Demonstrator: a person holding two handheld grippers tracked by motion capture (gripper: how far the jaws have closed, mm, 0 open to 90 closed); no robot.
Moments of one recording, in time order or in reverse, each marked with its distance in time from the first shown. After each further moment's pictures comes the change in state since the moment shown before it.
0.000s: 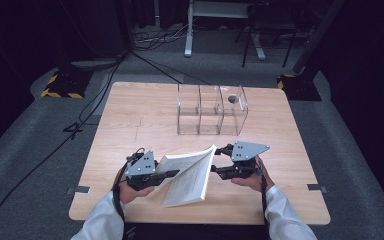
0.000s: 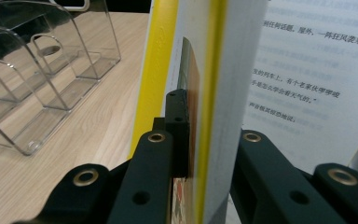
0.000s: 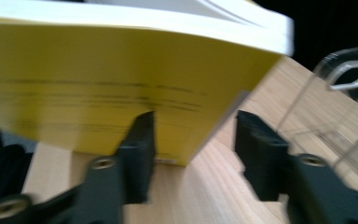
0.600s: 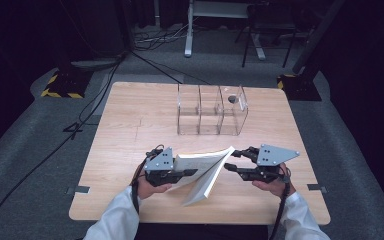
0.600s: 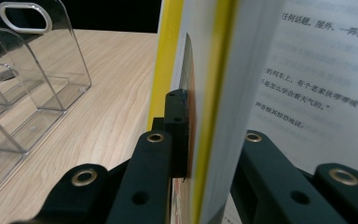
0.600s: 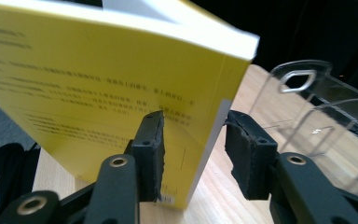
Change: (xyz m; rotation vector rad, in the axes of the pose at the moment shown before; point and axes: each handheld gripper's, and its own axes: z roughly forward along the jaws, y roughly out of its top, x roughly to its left) left arm 0.002 0.019 0.046 -0.048 -0.100 -0.007; right arm 0.005 0.002 -0.062 -0.042 -0.090 -0.007
